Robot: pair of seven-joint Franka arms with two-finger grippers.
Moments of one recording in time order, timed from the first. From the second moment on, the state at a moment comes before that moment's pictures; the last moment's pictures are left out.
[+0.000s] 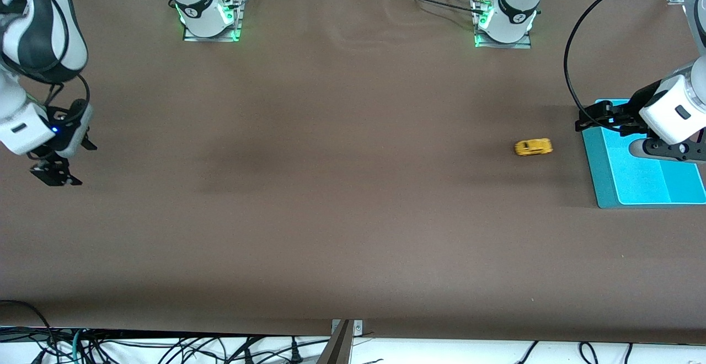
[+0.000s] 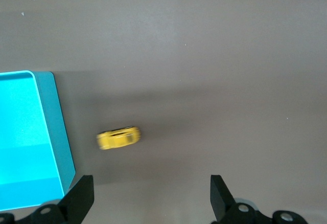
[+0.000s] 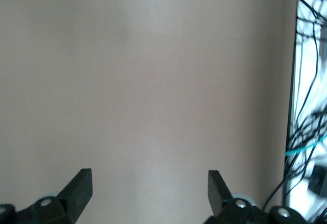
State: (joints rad) left arm -0.14 0.19 0.14 -1.46 -0.10 1.50 0.07; right arm -0.33 0.06 0.19 -1.97 -0.01 2.24 -1.58
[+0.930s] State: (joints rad) left arm -0.14 0.32 0.10 -1.57 -0.07 1.49 0.84; right arm -0.33 -0.15 0.20 -1.98 0.06 1.96 -0.52
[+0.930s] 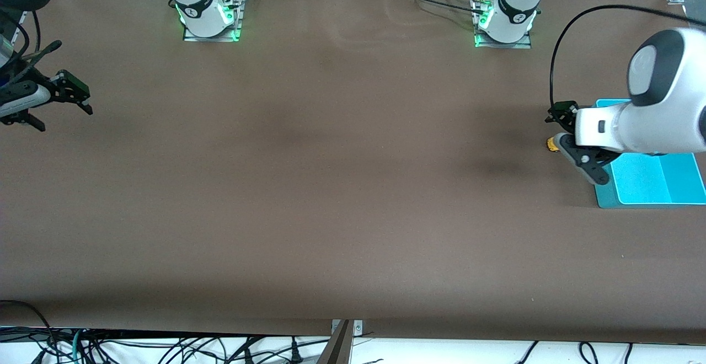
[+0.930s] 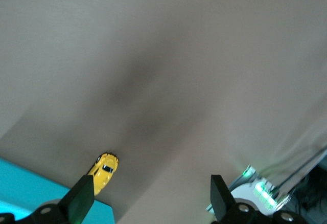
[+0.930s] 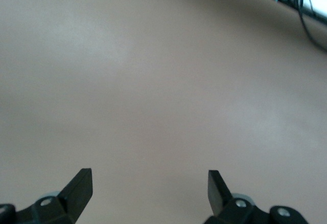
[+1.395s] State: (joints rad) left arm -0.04 0.34 0.10 -1.78 -0.04 1.83 1.24; right arm -0.31 -0.25 0.25 -1.96 0.09 1.78 -0.05
